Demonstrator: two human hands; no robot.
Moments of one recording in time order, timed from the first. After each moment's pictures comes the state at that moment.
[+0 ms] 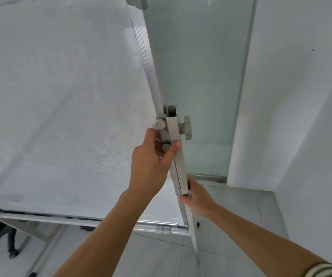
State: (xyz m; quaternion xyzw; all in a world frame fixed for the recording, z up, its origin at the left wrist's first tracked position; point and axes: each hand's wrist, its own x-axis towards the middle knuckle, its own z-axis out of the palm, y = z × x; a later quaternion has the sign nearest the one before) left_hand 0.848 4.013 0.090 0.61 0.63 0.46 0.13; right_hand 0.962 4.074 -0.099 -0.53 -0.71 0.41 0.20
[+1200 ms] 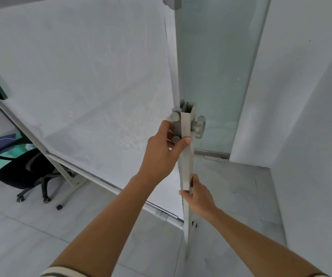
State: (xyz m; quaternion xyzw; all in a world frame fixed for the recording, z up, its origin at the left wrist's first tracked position) left_hand 0.773 3.700 0.080 0.64 0.58 0.47 0.19; right_hand 0.893 3.725 -0.091 -0.58 -0.70 0.36 0.21
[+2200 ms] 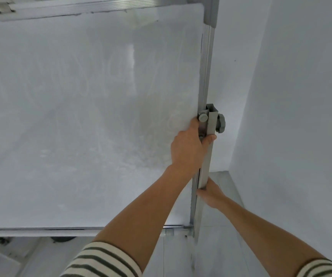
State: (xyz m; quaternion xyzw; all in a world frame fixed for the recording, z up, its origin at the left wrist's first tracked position) left_hand 0.901 3.856 0.091 0.73 0.55 0.38 0.15; right_hand 1.008 3.856 -0.087 -0.67 -0.55 0.43 0.28
